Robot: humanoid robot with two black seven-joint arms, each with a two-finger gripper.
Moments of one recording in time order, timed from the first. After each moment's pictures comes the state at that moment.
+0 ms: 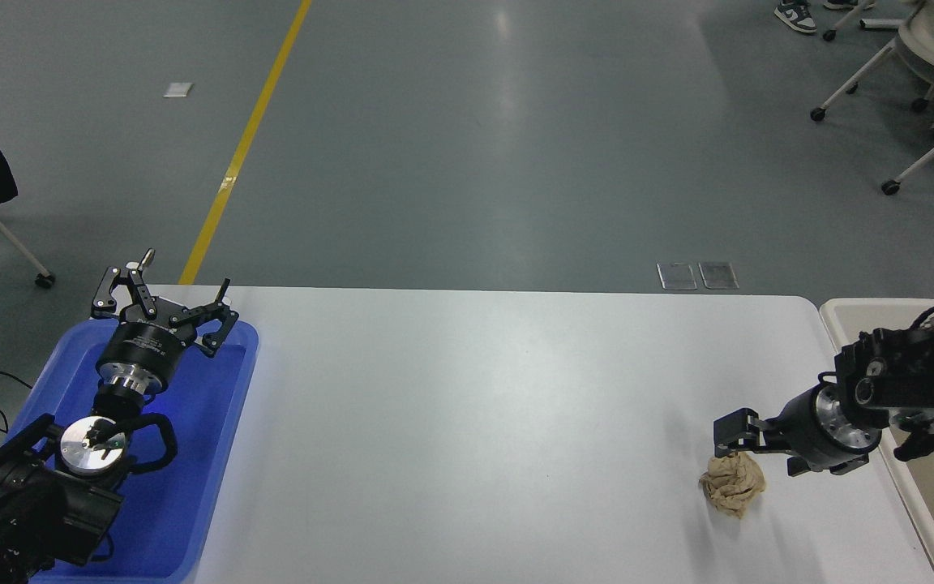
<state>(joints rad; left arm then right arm) -0.56 0.26 -1.02 -0.40 -0.30 -0.69 -0.10 1.33 -0.53 -0.95 1.15 -0.39 0.29 0.00</state>
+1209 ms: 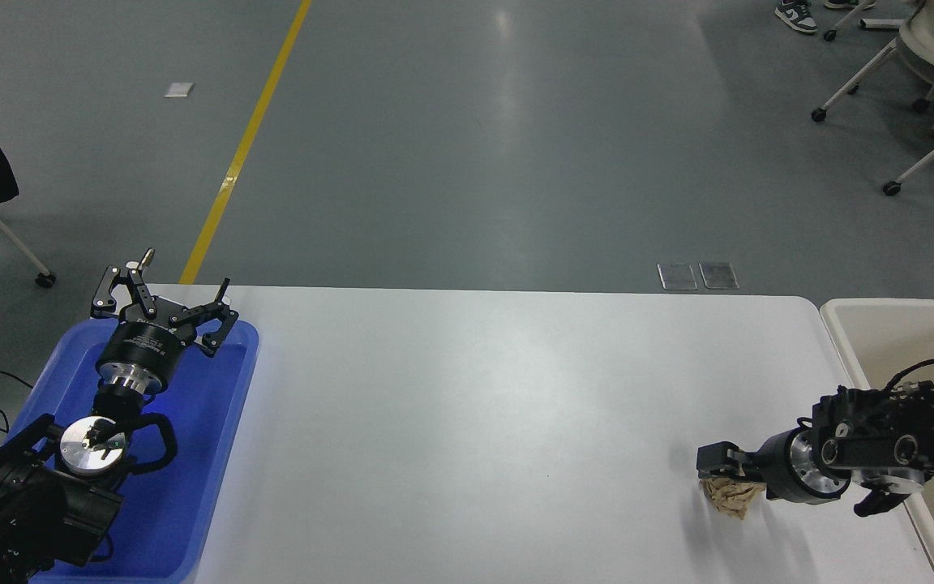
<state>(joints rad) -0.56 0.26 -1.02 -0.40 -0.30 -0.69 -0.10 1.14 -0.47 -0.90 1.06 -0.39 0.11 0.00</state>
